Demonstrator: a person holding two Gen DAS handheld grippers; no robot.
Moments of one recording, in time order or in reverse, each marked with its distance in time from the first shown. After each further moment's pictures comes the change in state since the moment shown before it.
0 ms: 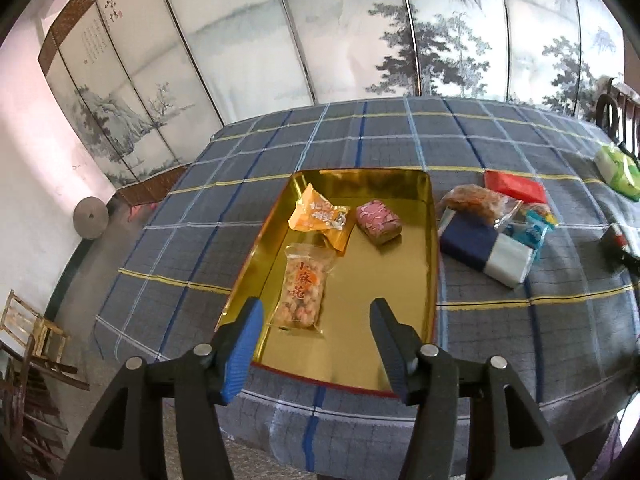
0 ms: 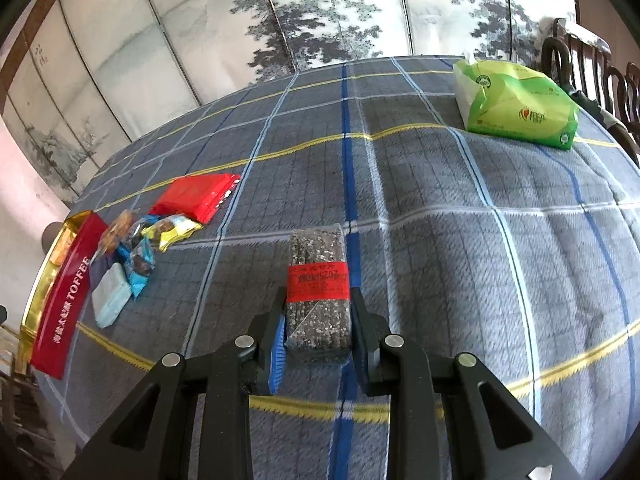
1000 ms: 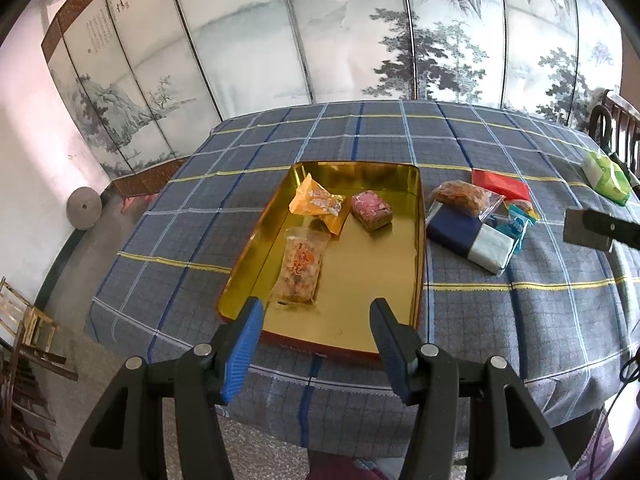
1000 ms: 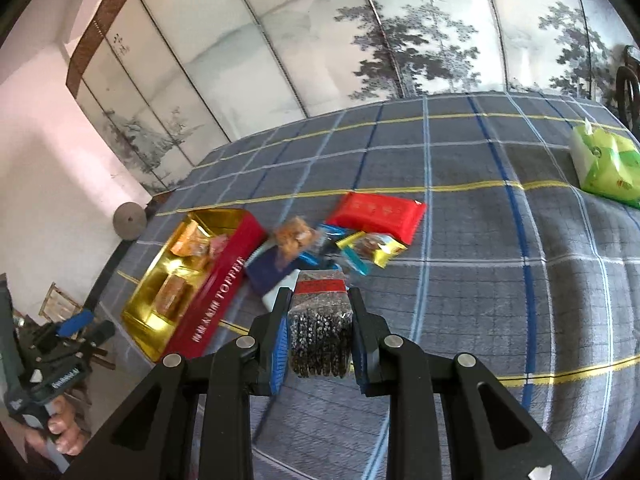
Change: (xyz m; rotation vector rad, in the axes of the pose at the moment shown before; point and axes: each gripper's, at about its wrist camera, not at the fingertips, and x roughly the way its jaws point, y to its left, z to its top) left arm -0.020 0.006 -0.018 -0.033 0.004 -0.031; right arm -0.055 0.125 0.017 -0.120 -0.019 0.270
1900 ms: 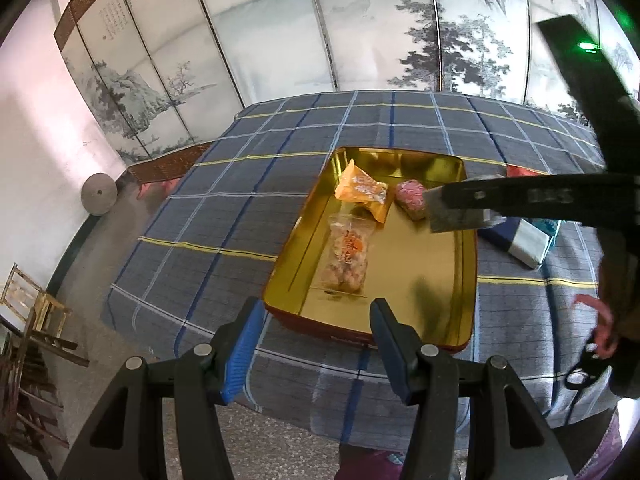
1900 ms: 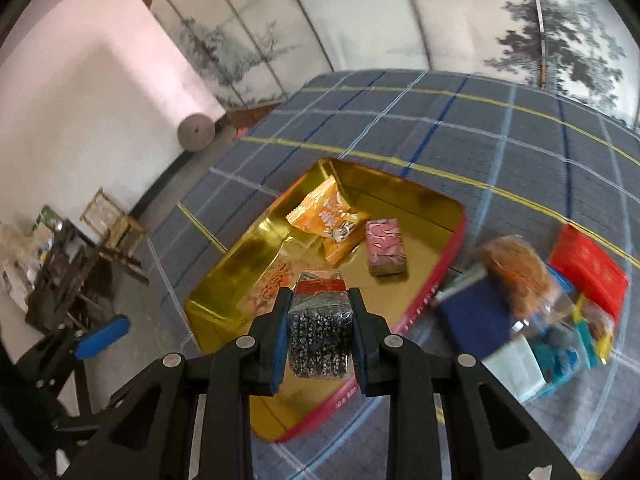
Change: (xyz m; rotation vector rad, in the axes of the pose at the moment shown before) left arm 0.009 0.035 -0.005 -0.034 0.042 0.062; right arm 0.142 0.158 0.028 -0.263 0.279 0.210
